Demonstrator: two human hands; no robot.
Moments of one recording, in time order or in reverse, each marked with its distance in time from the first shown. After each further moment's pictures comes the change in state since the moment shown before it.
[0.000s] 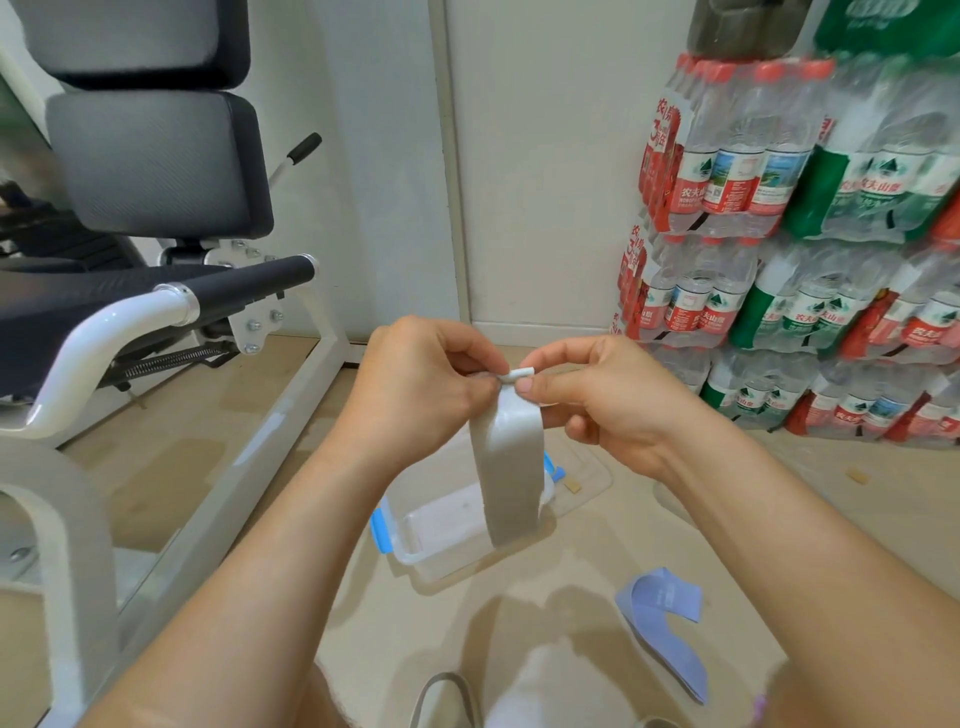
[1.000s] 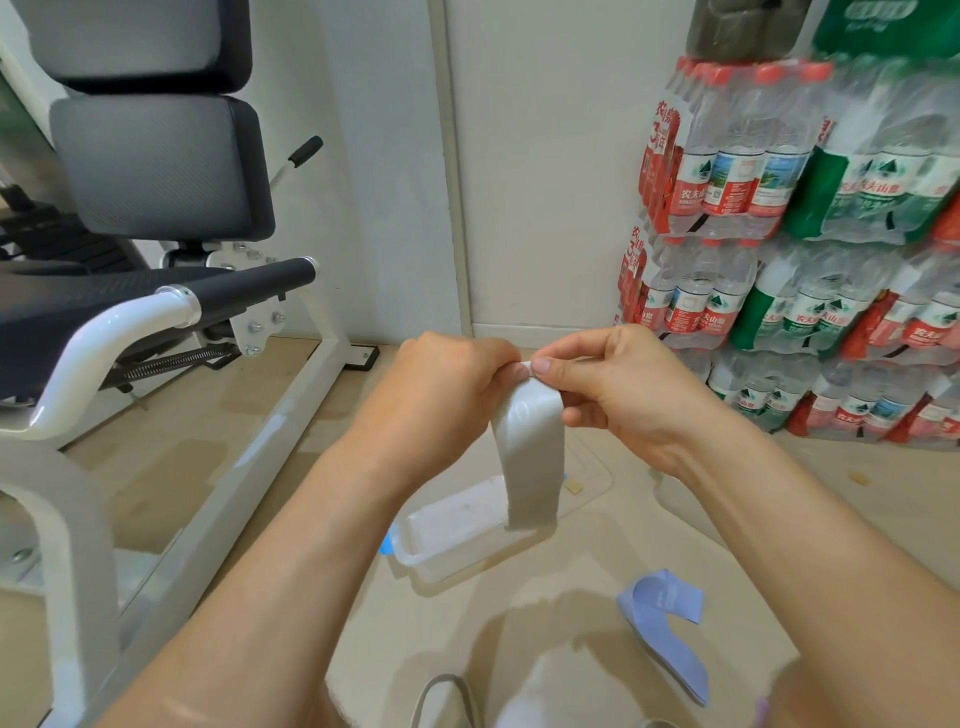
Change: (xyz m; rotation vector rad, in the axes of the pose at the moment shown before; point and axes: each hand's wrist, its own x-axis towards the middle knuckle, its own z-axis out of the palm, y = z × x) left_hand 0.004 -0.004 0.010 0.415 0.020 0.434; right_hand 0.005 0.003 -0.012 -0.043 0.044 -0.123
